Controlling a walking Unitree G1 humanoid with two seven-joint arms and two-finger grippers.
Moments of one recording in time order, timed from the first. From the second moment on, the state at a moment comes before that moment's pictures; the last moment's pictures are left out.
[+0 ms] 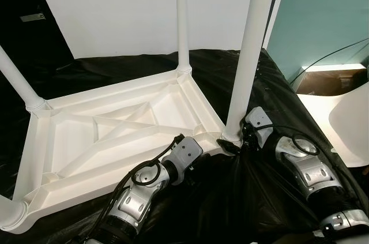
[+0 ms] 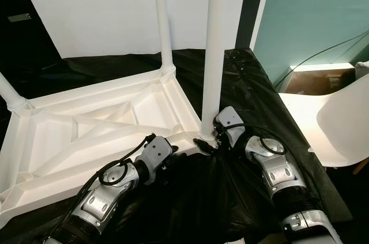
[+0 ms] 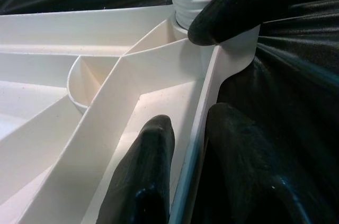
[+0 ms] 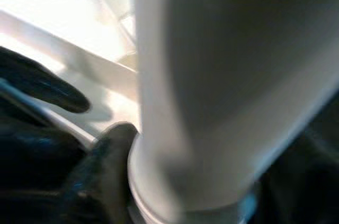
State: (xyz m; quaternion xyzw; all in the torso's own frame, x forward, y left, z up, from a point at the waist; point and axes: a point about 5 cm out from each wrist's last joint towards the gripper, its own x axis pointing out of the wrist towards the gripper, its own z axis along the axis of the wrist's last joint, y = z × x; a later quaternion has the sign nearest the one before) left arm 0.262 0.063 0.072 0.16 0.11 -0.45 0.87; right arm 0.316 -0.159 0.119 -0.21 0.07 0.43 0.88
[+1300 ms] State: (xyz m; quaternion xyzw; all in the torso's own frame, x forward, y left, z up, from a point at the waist) left arm 0.265 0.069 0.073 0.17 0.11 -0.44 0.87; right arm 0.317 -0.149 0.138 -0.13 -0.05 0.31 0.94
